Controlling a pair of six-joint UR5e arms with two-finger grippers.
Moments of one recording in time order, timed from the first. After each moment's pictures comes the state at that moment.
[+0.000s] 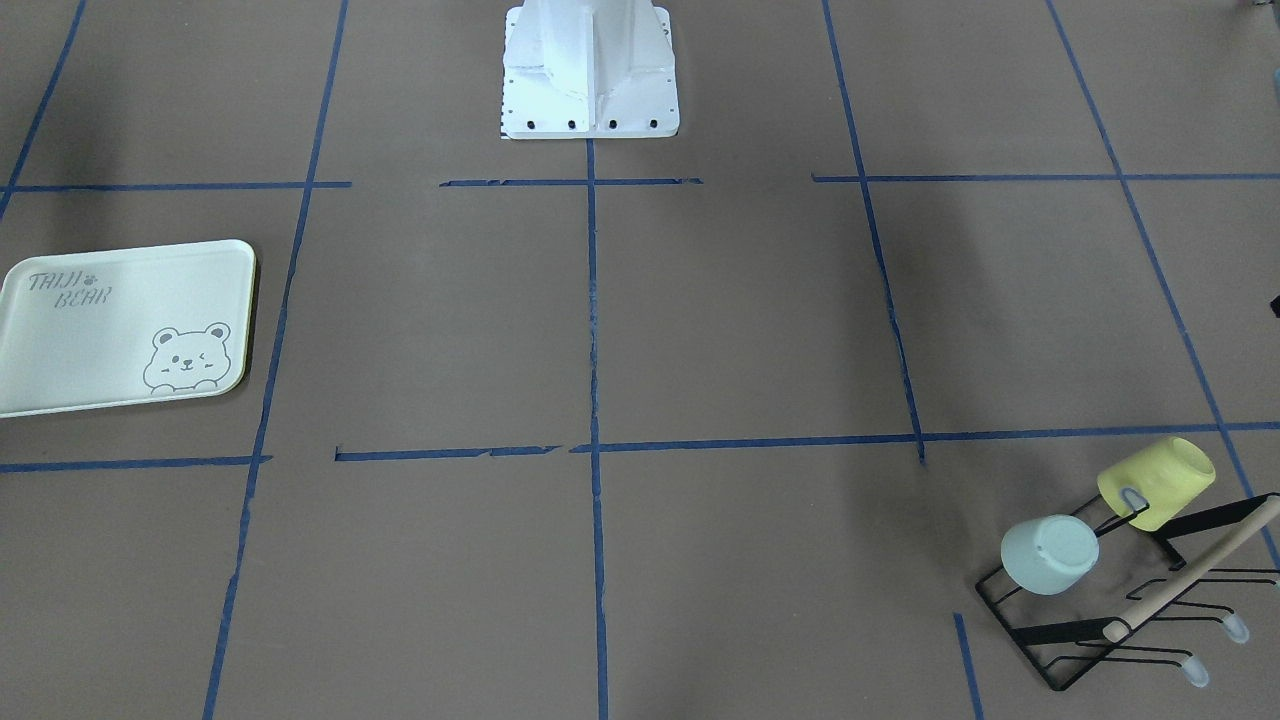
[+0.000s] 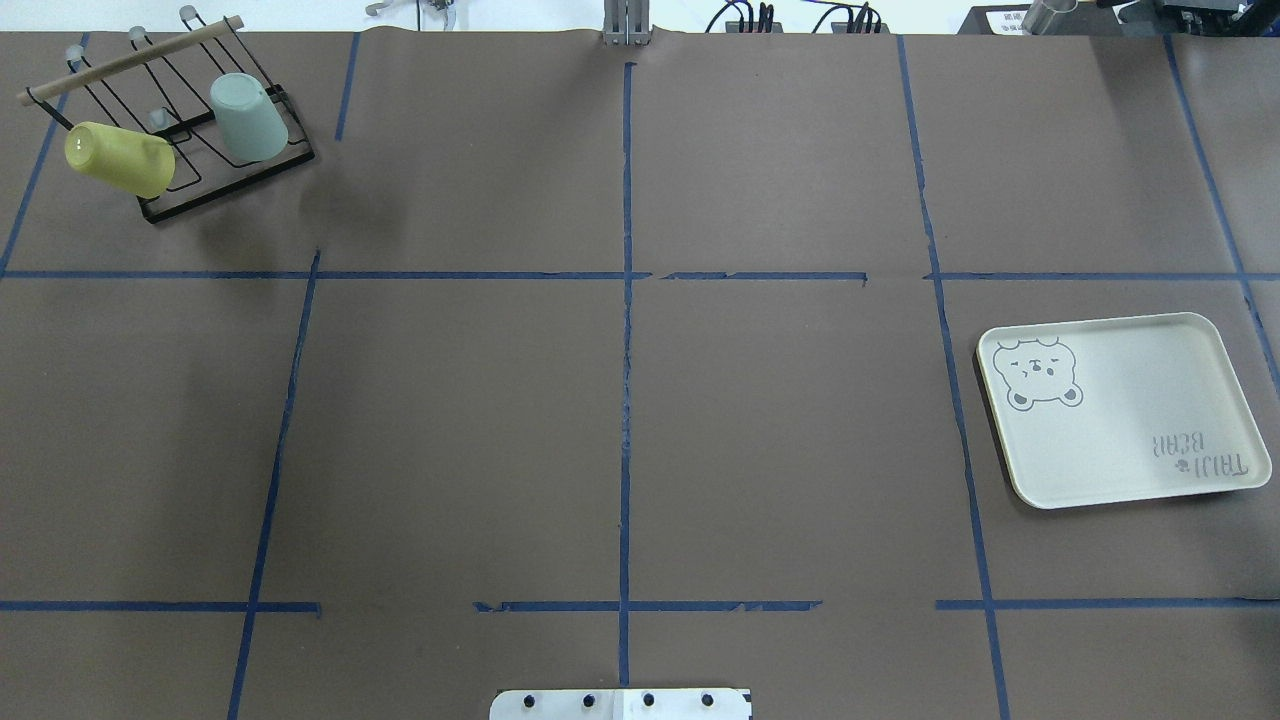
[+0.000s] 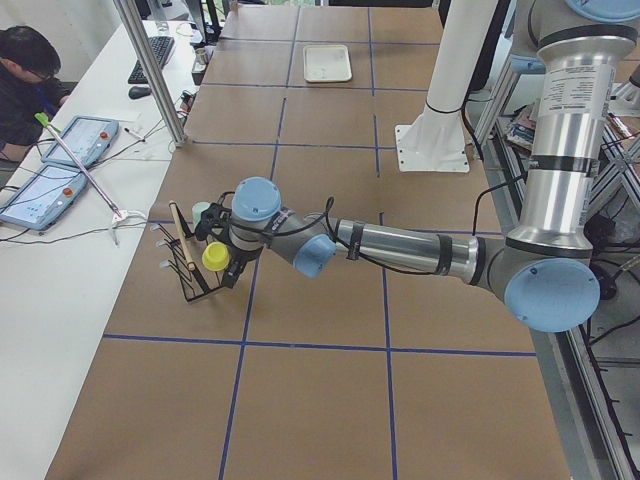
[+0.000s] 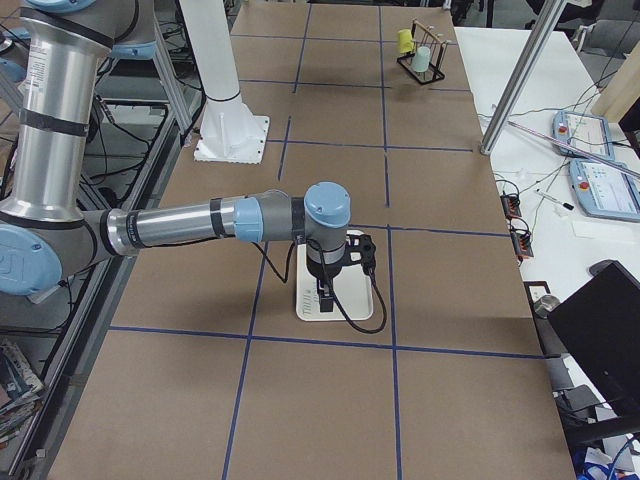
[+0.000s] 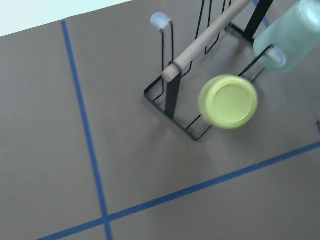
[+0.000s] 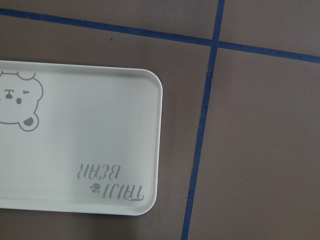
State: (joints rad) left arm -1.41 -1.67 -1.64 -2.09 -2.35 -0.36; right arm 1.48 -1.80 1.97 -1.68 2.30 -0.02
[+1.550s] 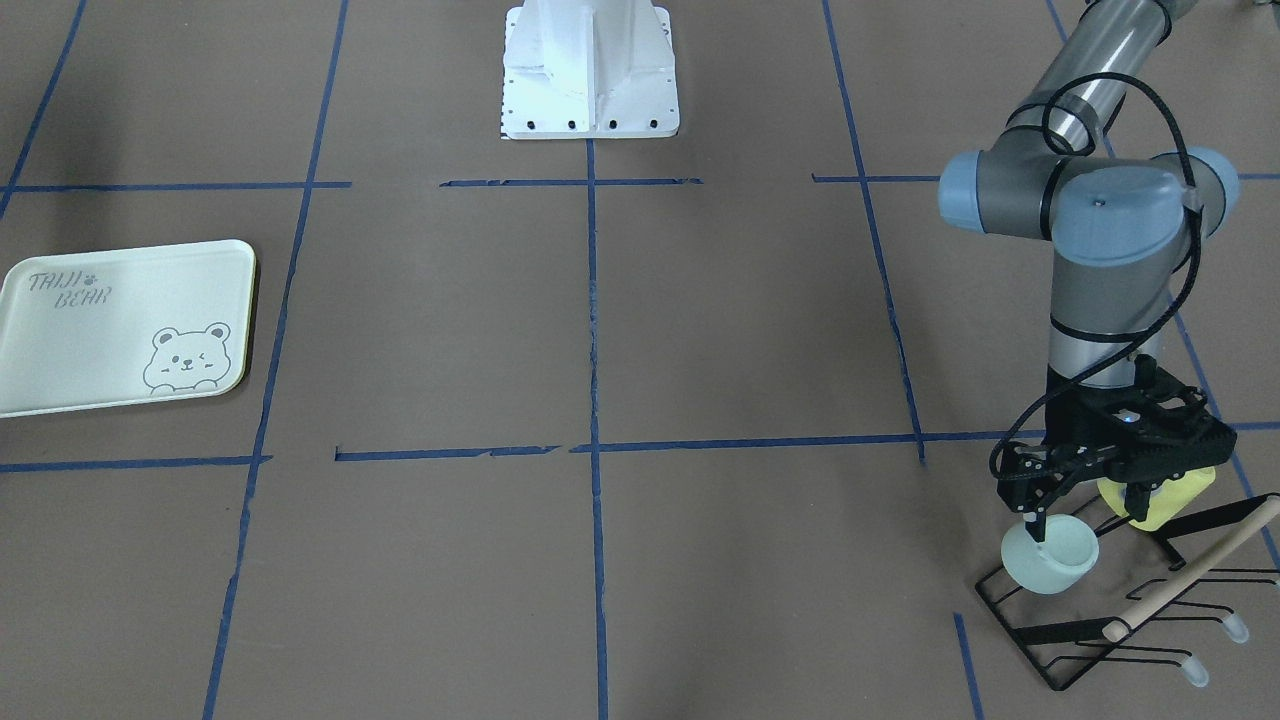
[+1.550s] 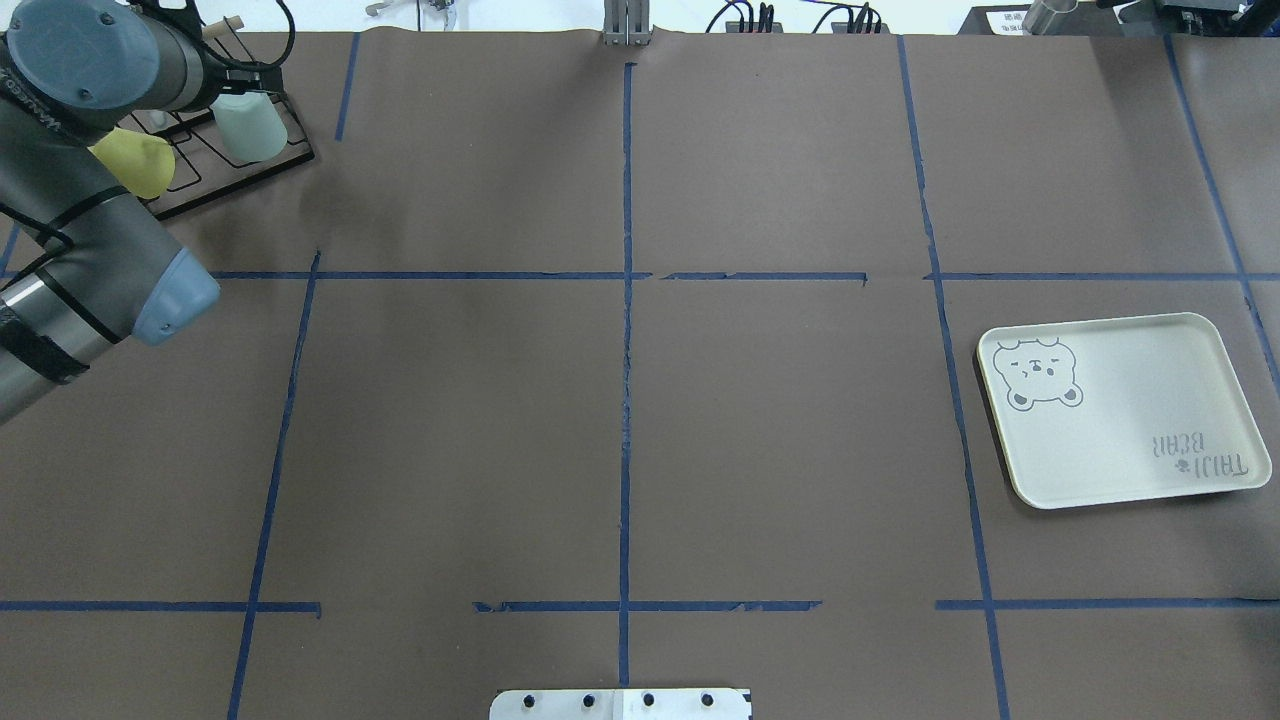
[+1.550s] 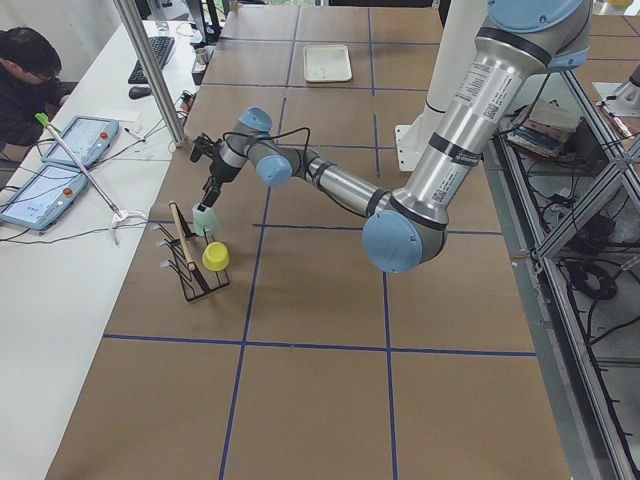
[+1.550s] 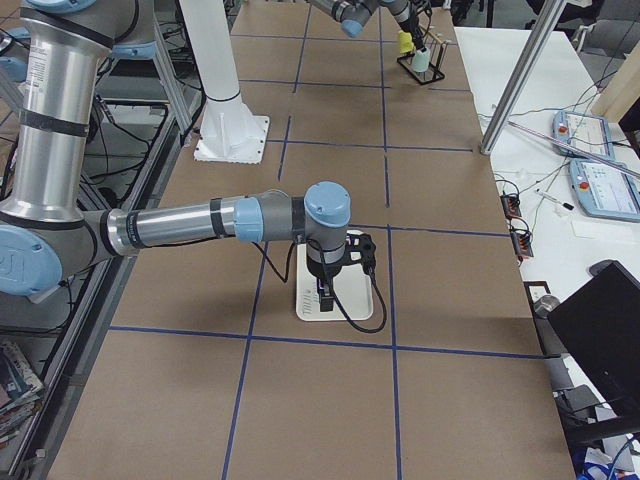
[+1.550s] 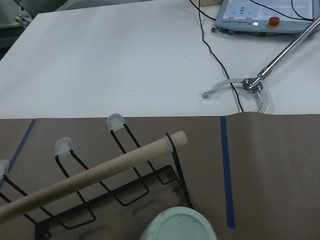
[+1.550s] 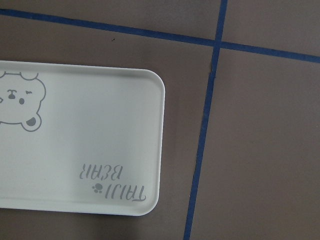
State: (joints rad) left arm -0.97 -2.06 -1.46 -2.00 -1.53 -0.92; right arm 1.48 -1.80 1.98 -1.68 2.30 -0.02
